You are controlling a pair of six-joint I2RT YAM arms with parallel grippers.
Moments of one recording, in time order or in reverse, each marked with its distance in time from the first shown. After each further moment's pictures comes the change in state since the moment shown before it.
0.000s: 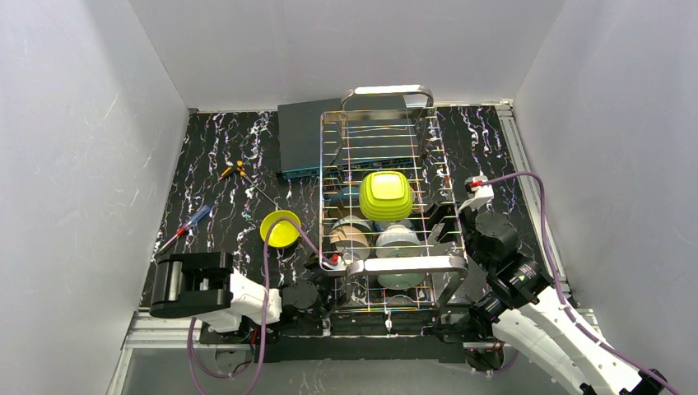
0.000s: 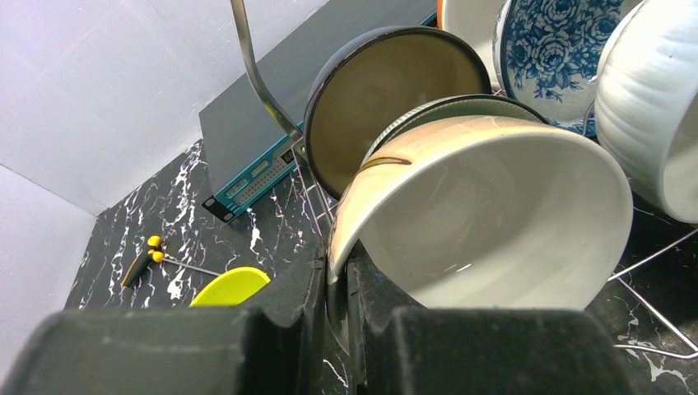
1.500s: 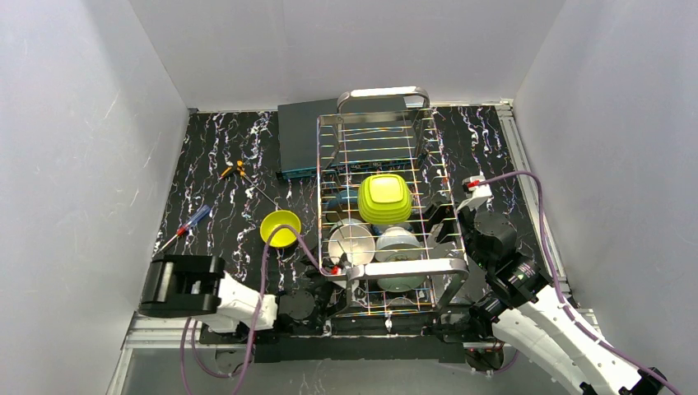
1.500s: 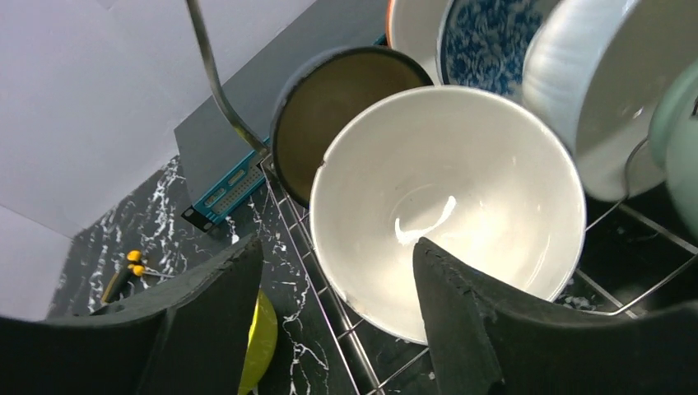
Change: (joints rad) left arm -0.093 -0.031 -0.016 -0.028 -0.021 0.018; right arm 0.000 0.010 0.000 0.000 -0.015 -0.013
